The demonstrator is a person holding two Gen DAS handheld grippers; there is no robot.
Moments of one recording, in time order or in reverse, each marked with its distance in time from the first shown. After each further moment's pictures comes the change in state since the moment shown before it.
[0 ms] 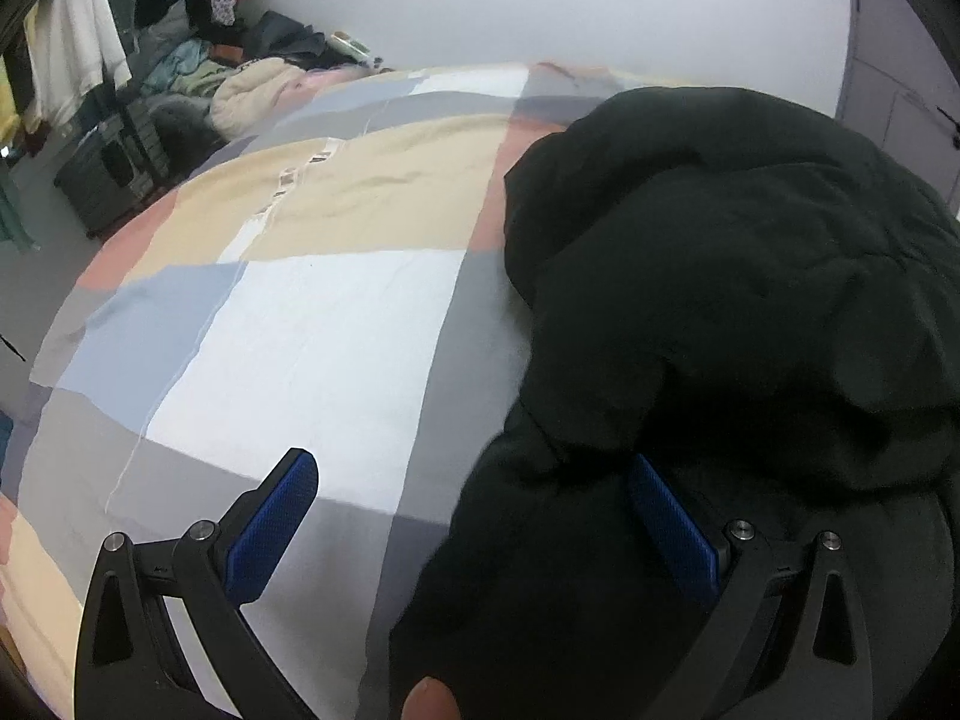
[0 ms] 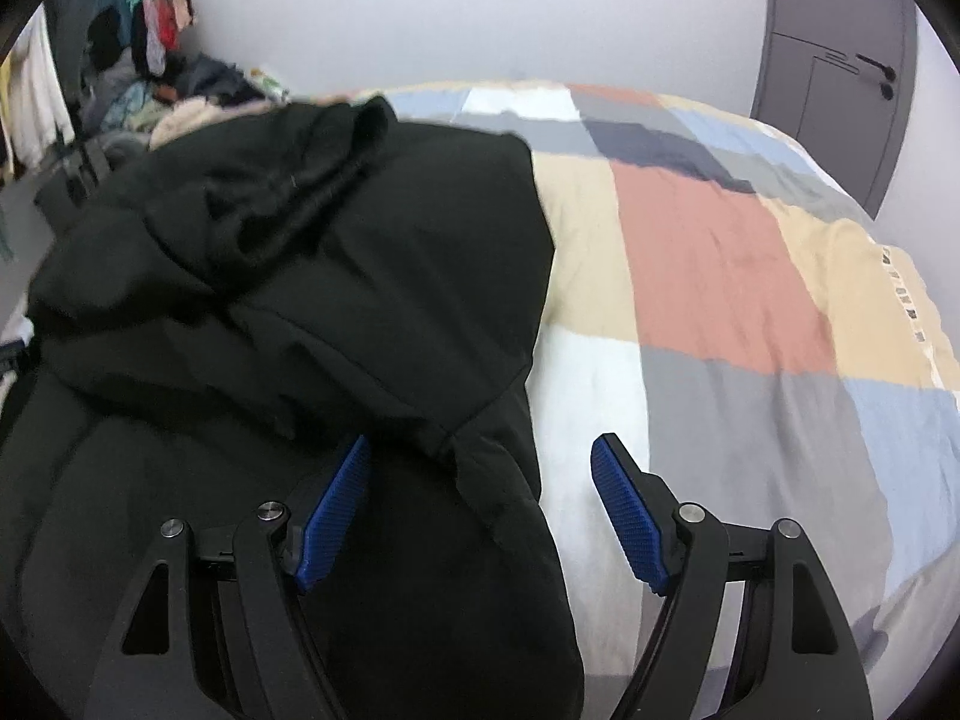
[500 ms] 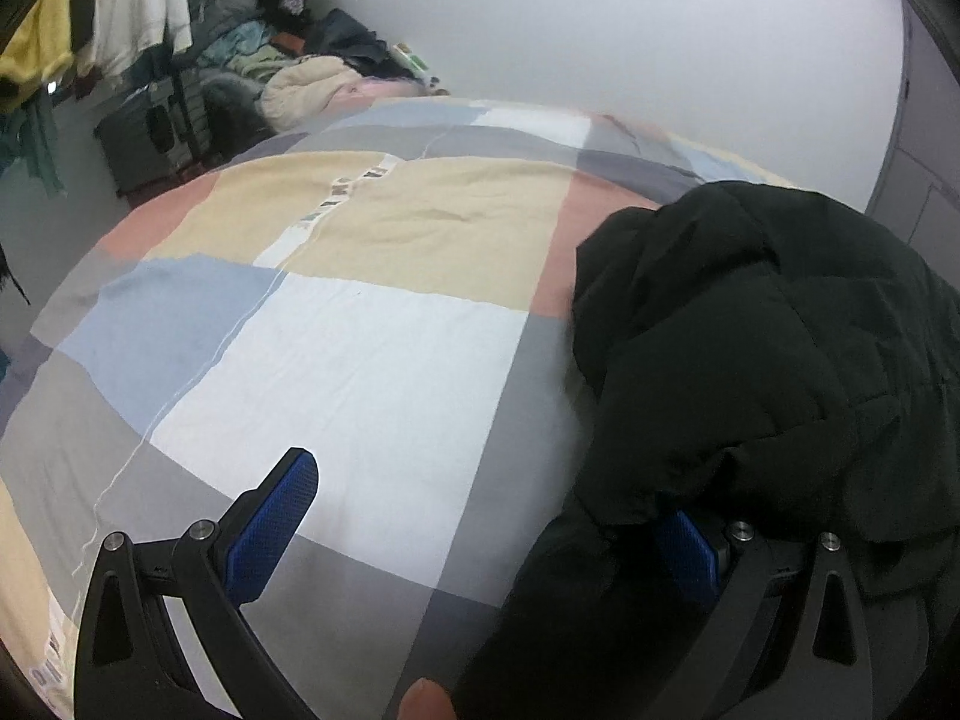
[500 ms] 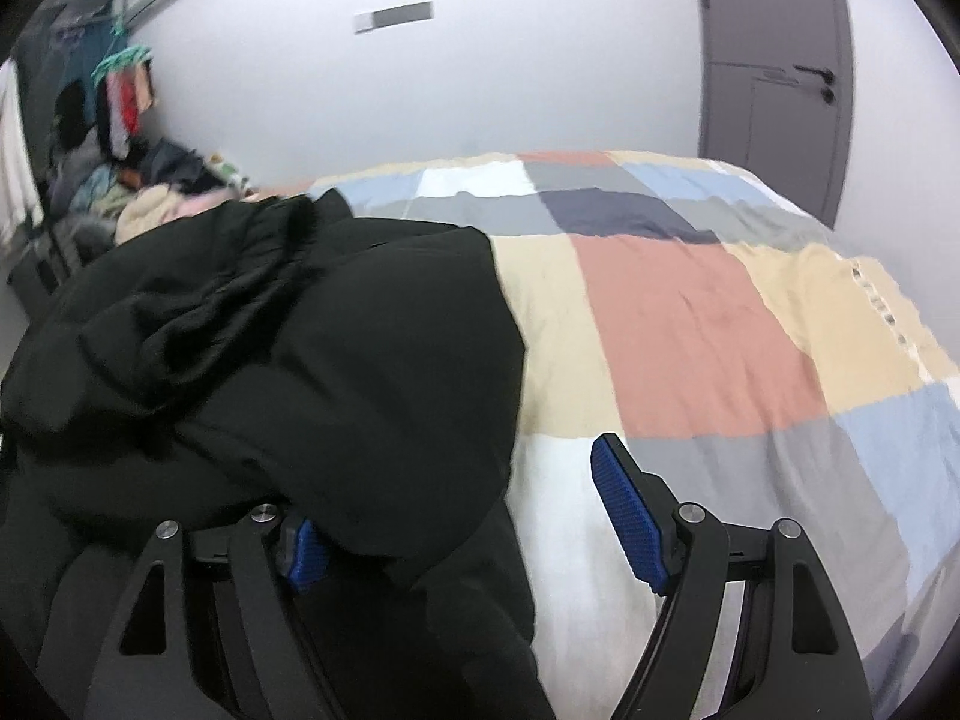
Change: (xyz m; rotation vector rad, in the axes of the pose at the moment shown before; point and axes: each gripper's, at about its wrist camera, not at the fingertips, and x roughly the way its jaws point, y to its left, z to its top) left arm -0.001 0.035 0.013 -0.183 -0.079 -0.005; right arm 0.003 -0.013 0.023 0.152 -0.204 -0.056
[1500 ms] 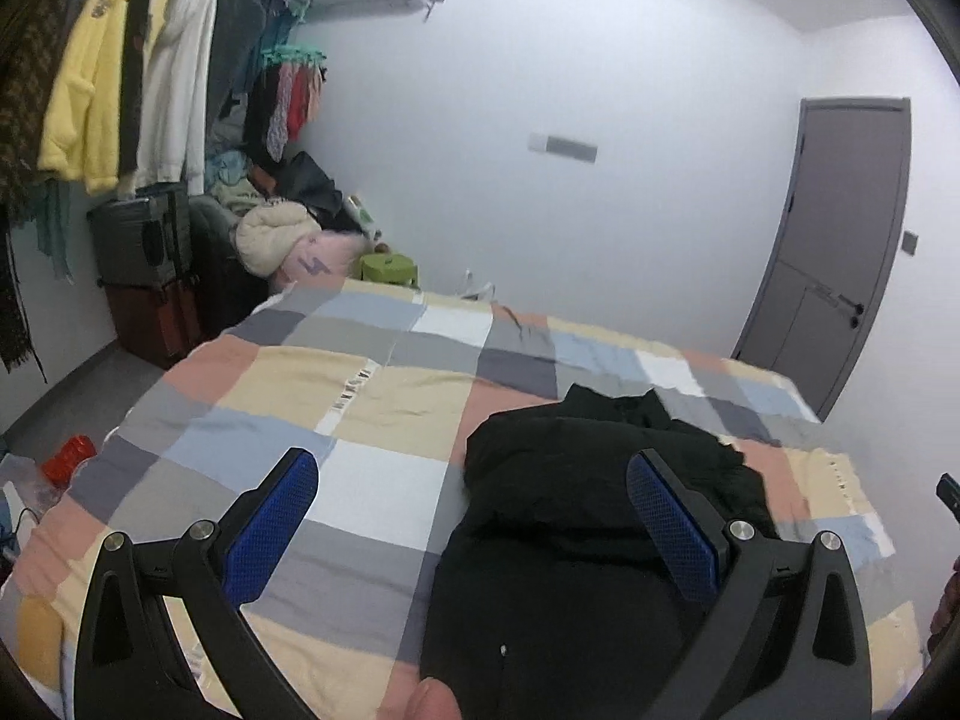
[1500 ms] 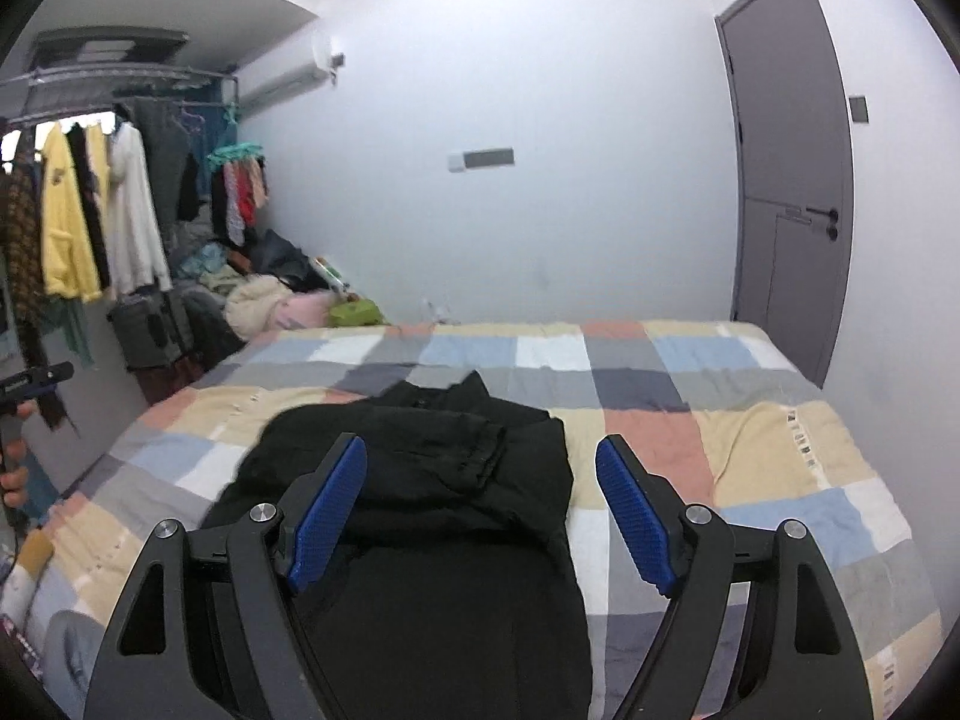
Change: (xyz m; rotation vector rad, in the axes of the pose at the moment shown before) left arm -0.384 0.065 0.023 -0.006 -0.315 -0.241; right arm -0.342 0.052 0.046 -0.096 -0.268 0.171
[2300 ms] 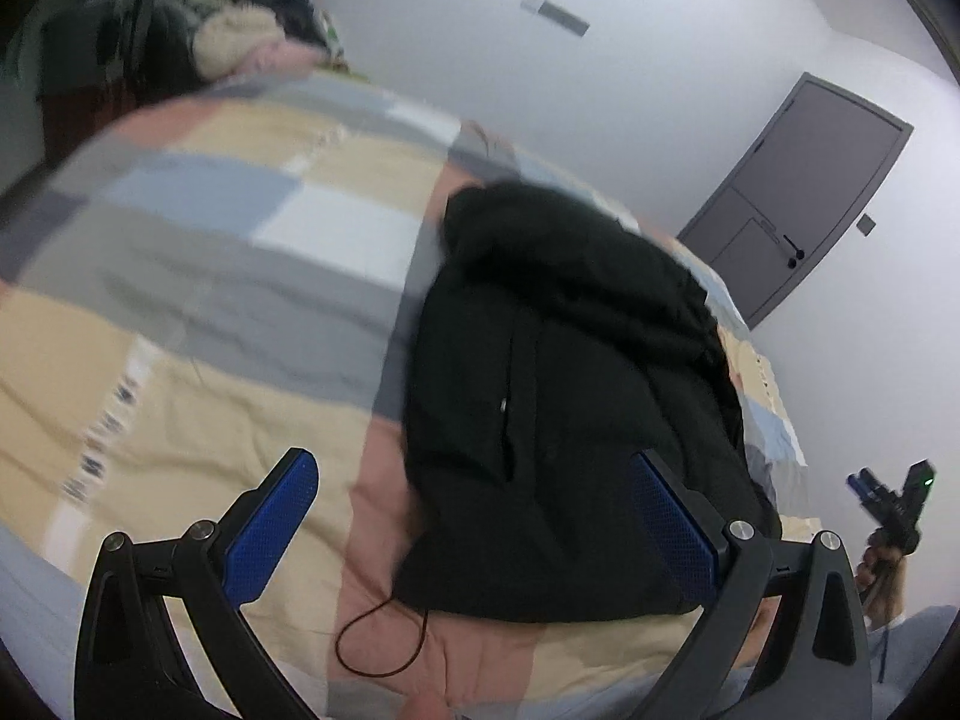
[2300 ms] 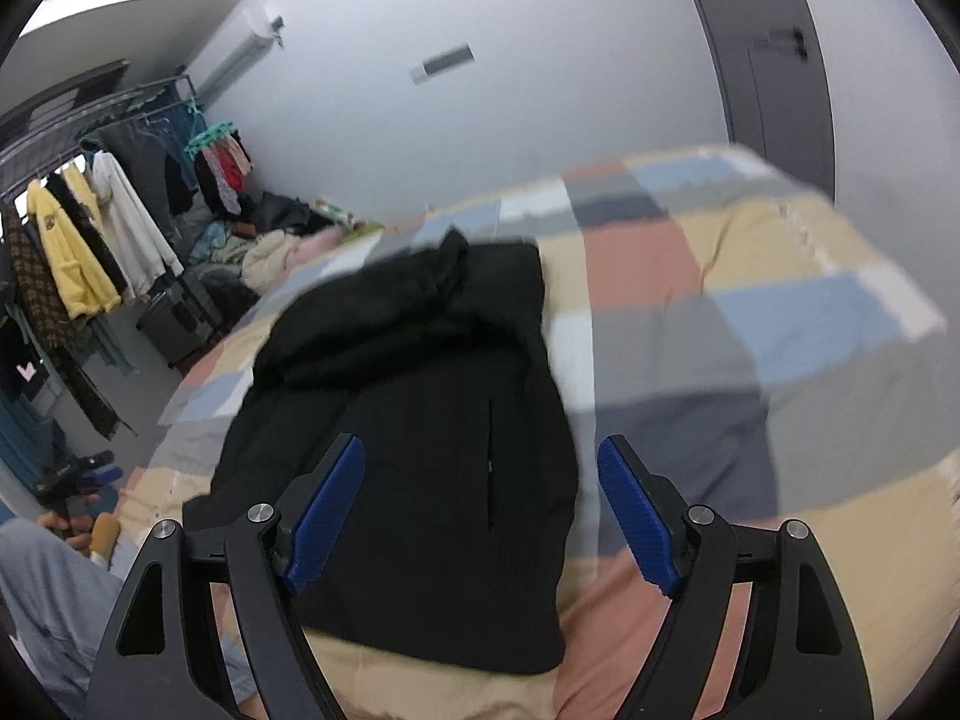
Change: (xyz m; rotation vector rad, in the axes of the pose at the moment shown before) left arm 0.042 0.097 -0.185 -0.184 0.392 -0.252; right arm -0.019 -0.092 -0.143 0.254 0.255 0.106
